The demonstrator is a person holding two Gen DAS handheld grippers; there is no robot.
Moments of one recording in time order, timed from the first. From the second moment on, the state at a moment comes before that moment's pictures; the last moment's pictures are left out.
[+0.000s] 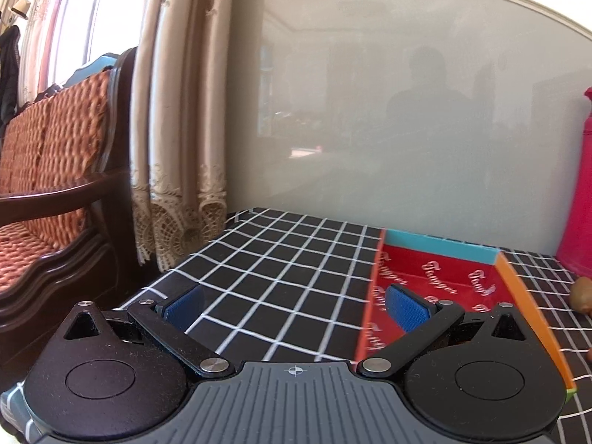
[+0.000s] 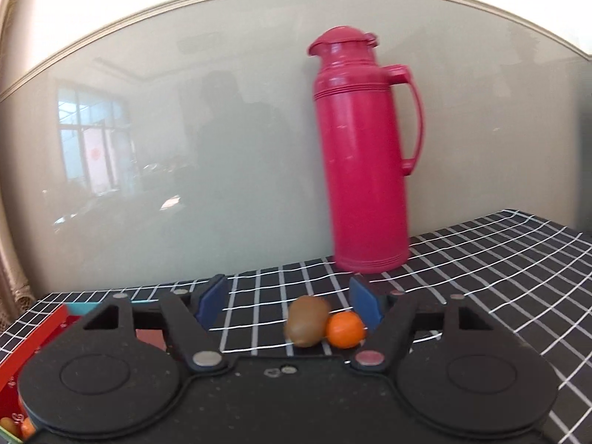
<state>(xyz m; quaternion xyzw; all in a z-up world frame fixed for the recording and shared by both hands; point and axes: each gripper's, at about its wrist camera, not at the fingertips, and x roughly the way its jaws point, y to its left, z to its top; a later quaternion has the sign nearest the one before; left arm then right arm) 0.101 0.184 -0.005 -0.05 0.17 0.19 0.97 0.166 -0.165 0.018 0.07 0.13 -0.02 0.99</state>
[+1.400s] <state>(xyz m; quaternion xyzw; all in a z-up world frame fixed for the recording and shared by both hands) 0.145 -0.049 -0.015 0.02 0.20 -0.05 0.98 0.122 -0.308 0.012 0.08 0.13 -0.13 0.98</state>
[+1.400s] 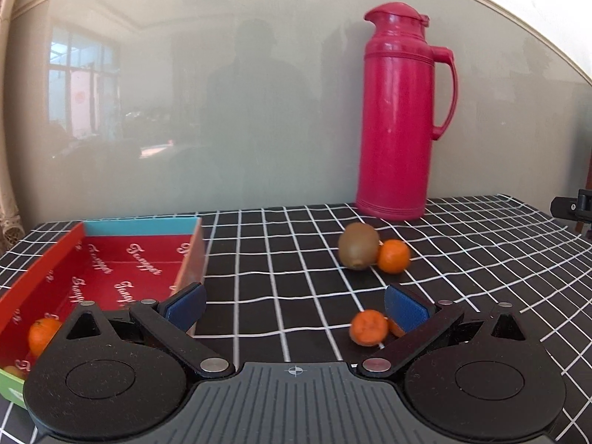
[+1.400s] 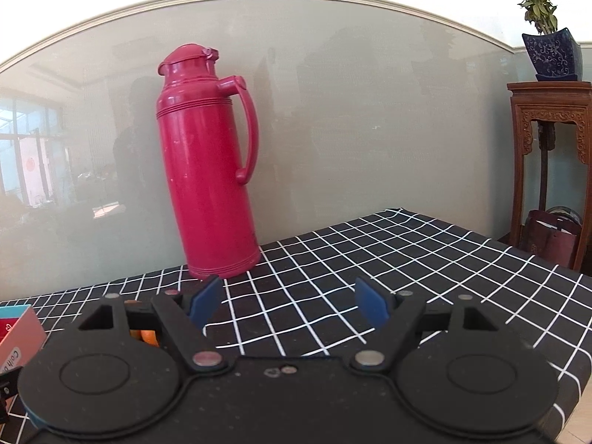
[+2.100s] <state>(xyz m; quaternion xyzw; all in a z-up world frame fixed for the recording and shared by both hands) 0.157 -0.115 -0.038 0.03 0.25 -0.13 0.96 0.110 -0.347 0.006 0.10 0.13 -0.16 0.97</state>
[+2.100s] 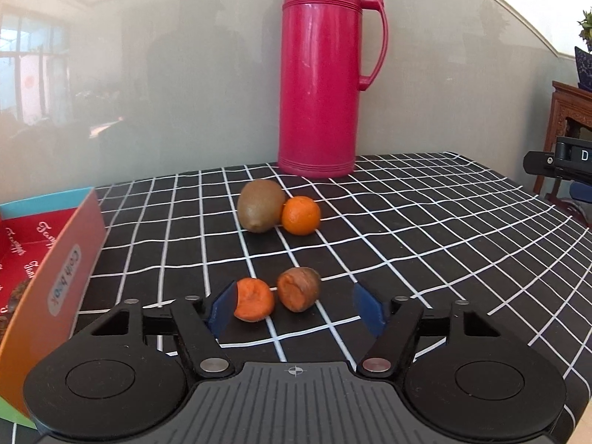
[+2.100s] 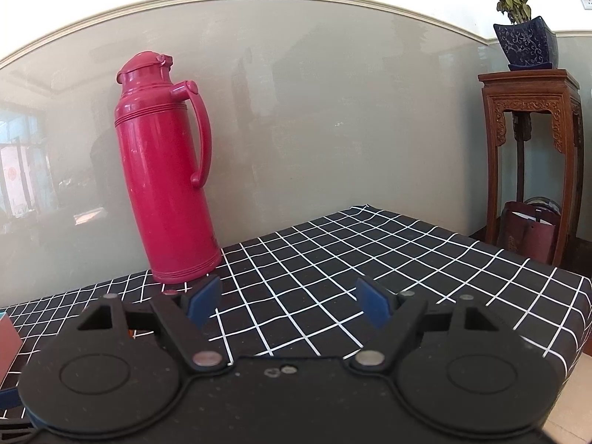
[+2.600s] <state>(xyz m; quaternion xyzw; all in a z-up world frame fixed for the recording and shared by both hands) 0.182 -0.131 -0.050 0.02 0.30 -0.13 0.95 0.111 -0.355 0.002 0.09 0.13 -0.17 0.97</state>
